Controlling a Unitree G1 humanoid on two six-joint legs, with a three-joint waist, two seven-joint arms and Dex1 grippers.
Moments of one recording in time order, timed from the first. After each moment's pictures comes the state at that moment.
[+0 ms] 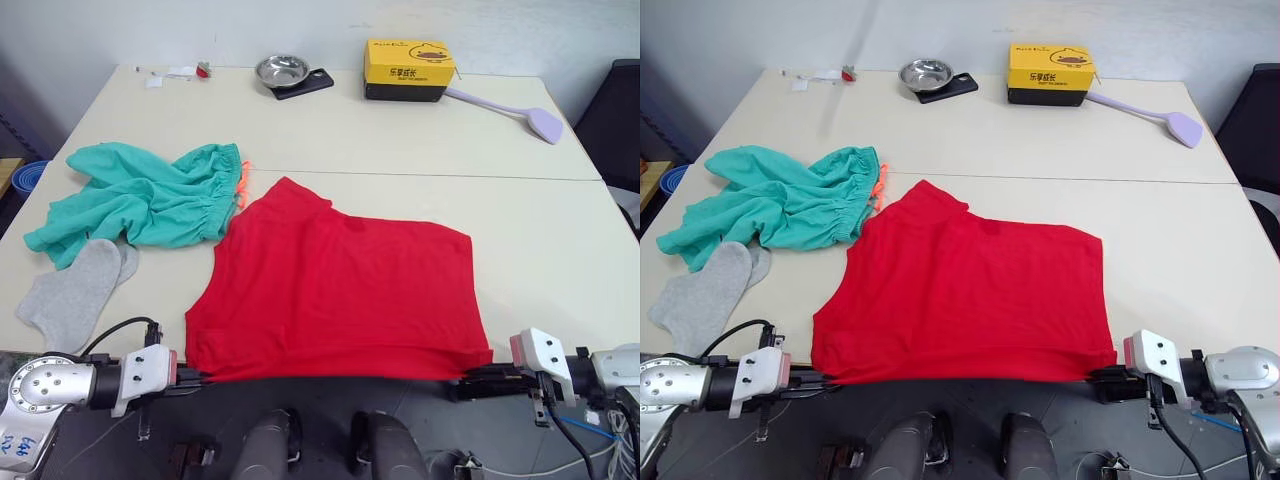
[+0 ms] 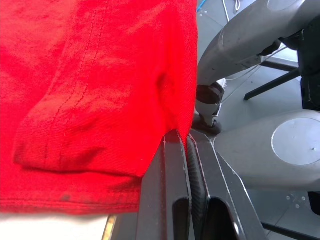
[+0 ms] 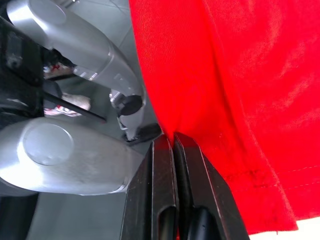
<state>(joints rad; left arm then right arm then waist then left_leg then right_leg) 0.29 0.91 0.18 -0.15 -0.29 -0.11 -1.18 0.22 -0.98 -0.13 -0.05 0.40 0.00 1.35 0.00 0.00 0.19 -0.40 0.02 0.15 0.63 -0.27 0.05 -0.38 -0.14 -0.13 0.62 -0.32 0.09</state>
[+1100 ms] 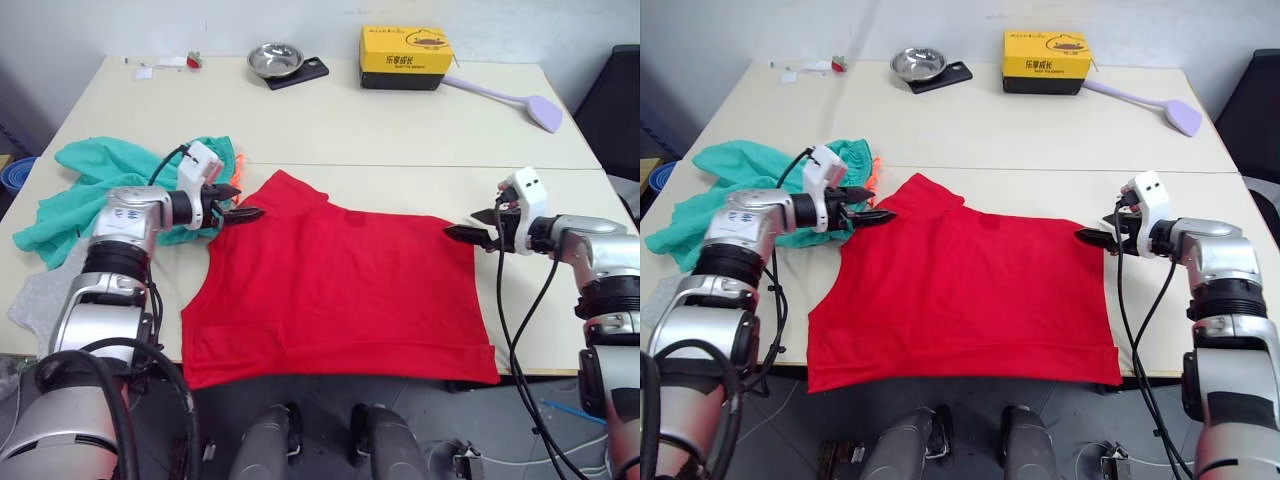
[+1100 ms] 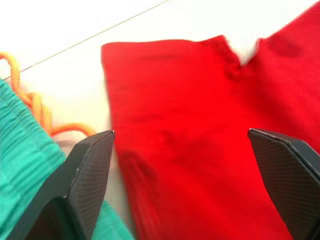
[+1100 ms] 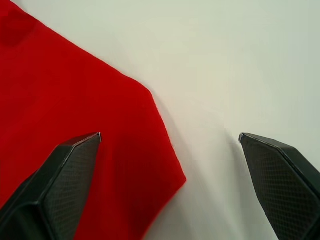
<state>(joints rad) -1.11 0.57 -0.09 1.05 -0.13 0.26 -0.89 -0.88 -0.74 0.00 0.79 0.23 0.50 0.97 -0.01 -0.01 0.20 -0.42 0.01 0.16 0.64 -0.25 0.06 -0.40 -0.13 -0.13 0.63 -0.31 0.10</state>
